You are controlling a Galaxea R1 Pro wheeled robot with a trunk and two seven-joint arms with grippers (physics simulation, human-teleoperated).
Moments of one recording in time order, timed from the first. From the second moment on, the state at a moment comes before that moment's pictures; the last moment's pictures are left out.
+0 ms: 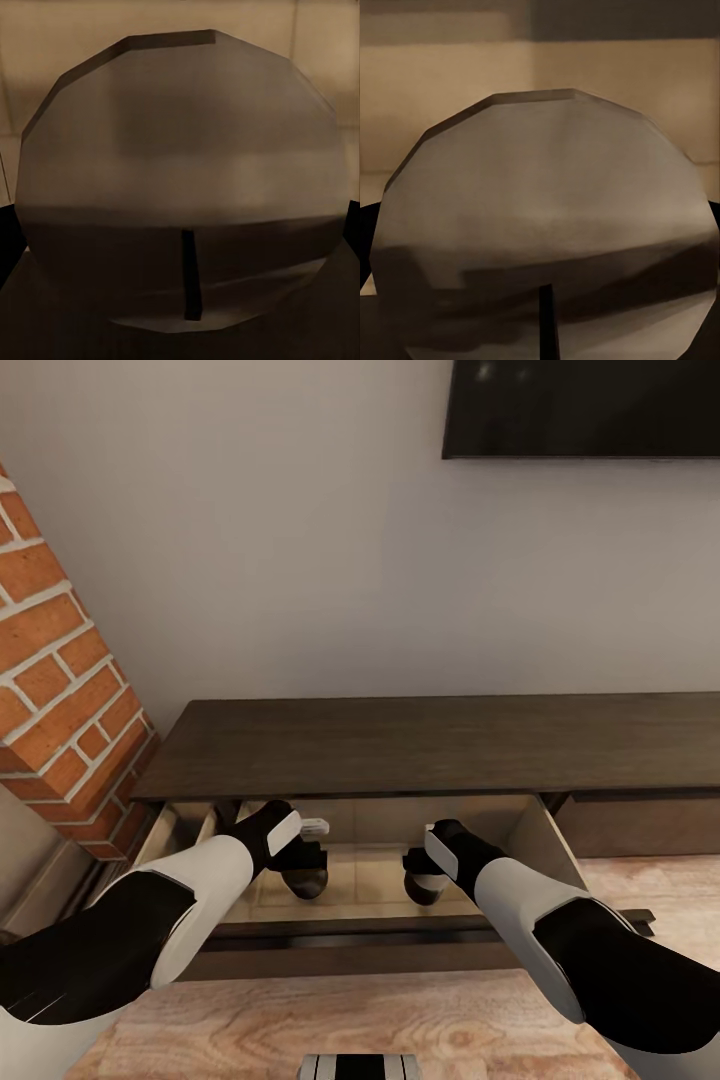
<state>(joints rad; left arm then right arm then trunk) -1.19 -0.17 -0.34 -0.06 0.55 0.75 0.21 -1.10 0.14 0.38 -0.13 -0.48 0.59 -0.23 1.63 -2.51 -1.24</state>
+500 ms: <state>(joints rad) -1.19 -0.17 -0.34 -0.06 0.55 0.75 0.21 -1.10 0.14 0.38 -0.13 -0.48 0.59 -0.23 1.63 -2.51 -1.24</state>
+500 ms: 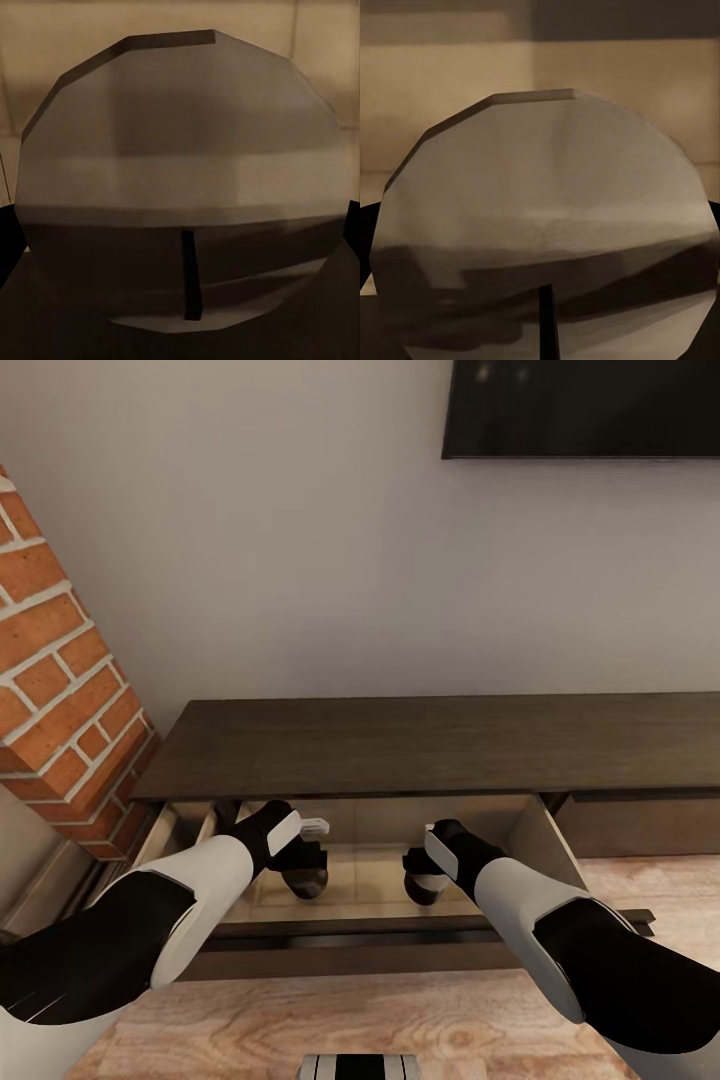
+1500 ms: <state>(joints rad) -1.19 -0.17 -0.34 -0.06 0.55 0.75 0.21 -1.10 0.14 0.38 -0.13 -0.48 0.59 -0.23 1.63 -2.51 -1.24</state>
